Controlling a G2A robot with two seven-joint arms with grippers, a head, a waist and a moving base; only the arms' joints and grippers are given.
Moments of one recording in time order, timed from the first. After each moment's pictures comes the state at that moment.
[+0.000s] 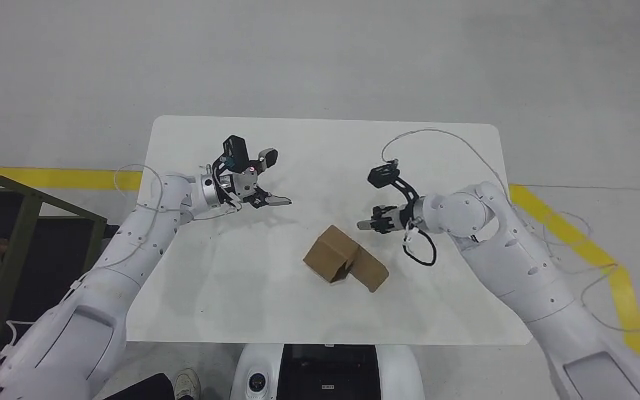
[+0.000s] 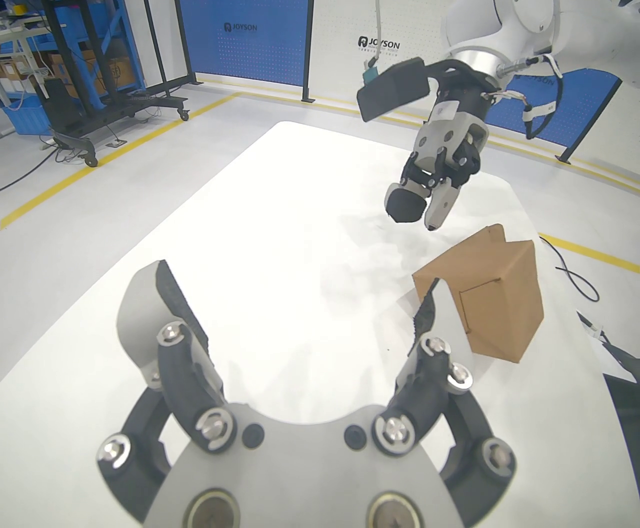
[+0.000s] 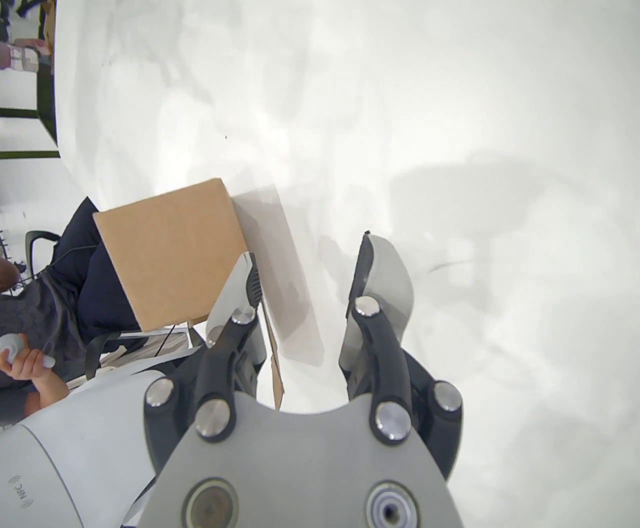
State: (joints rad) left arm 0.82 -1.00 -0.91 -0.95 1.37 -1.01 0.56; right arm -0.88 -1.09 0.89 -1.44 -0.40 -0.12 1.08
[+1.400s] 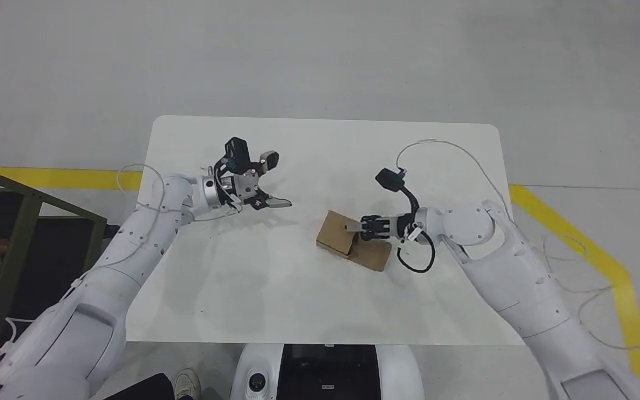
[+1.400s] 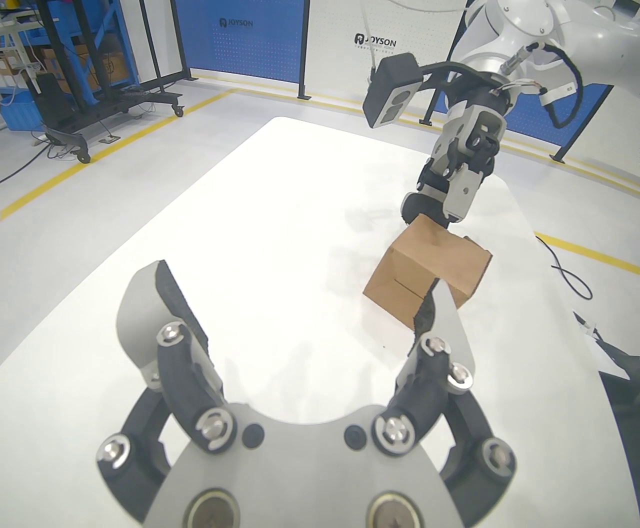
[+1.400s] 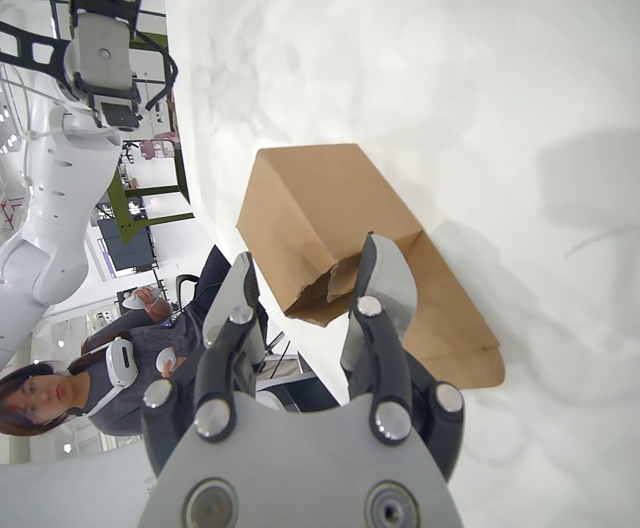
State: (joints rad) left arm 0.81 -1.00 -0.87 -0.93 1.36 -1.01 0.58; right arm -0.95 -1.11 0.91 -1.41 -0.06 -0.03 1.00
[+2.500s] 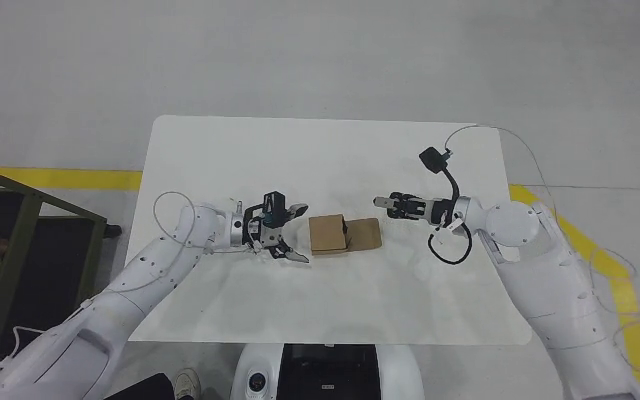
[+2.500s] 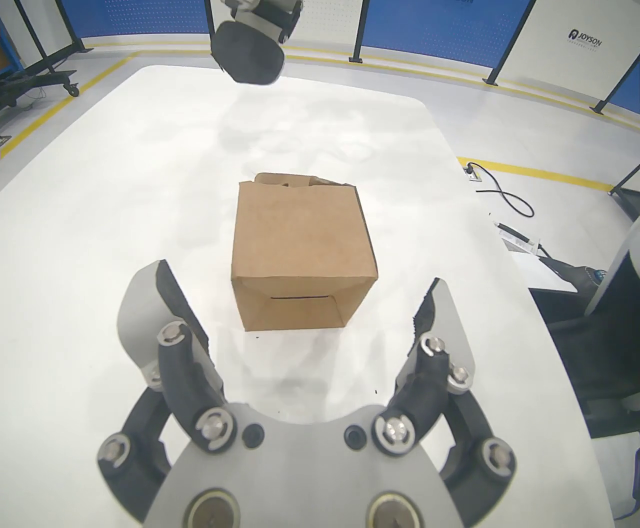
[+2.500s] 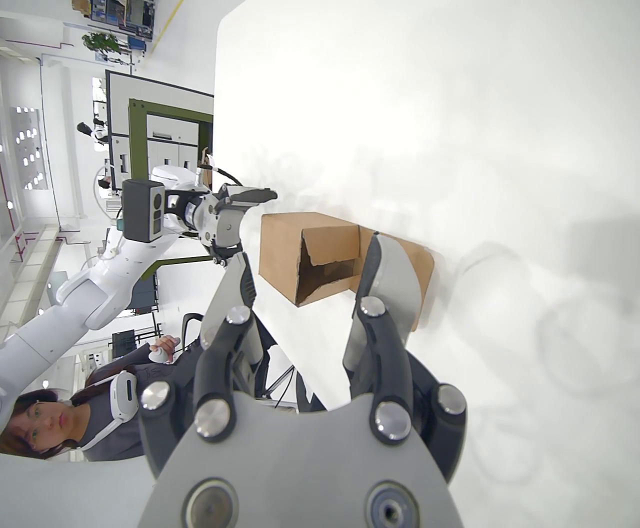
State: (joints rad) left arm 0.93 -0.97 -0.75 -1.15 1.53 -0.96 0.56; right arm -1.11 -1.05 1.19 -1.57 -0.07 -0.06 0.98
